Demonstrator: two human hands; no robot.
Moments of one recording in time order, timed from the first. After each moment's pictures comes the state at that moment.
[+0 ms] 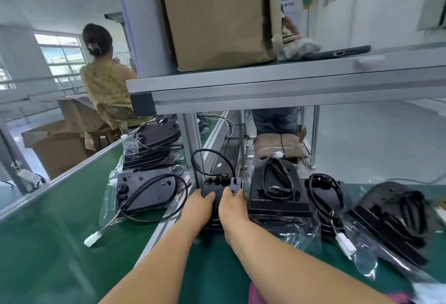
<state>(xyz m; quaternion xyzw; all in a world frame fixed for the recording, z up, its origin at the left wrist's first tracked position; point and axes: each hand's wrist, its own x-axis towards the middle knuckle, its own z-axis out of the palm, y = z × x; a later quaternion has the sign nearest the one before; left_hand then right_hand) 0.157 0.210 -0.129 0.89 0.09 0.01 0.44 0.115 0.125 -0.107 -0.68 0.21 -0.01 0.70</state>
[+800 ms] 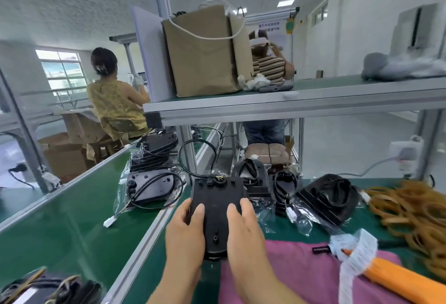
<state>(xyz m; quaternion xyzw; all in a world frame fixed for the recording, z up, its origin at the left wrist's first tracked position) -0.077 0.177 -0.064 0.70 0.07 0.19 0.68 -0.119 0.084 -0.048 -0.67 0.08 -0.08 0.73</state>
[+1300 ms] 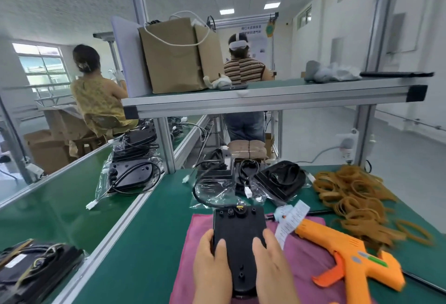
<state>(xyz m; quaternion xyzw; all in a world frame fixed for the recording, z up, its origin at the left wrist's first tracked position) -0.203 0.078 -0.113 0.77 0.08 0.08 0.63 -0.254 -0.018 -0.091 -0.73 0.16 -0.09 0.66</state>
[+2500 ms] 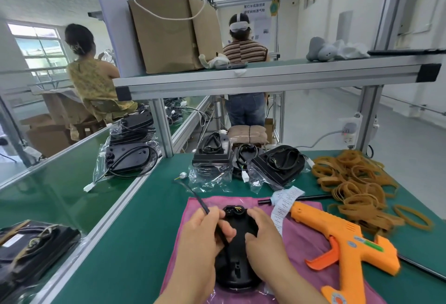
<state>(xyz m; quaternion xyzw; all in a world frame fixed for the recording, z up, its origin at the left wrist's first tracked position) -0.216 0.076 -0.077 0.59 0.06 -0.02 0.81 -0.203 -0.045 -0.129 -0.87 0.08 -0.09 0.48</state>
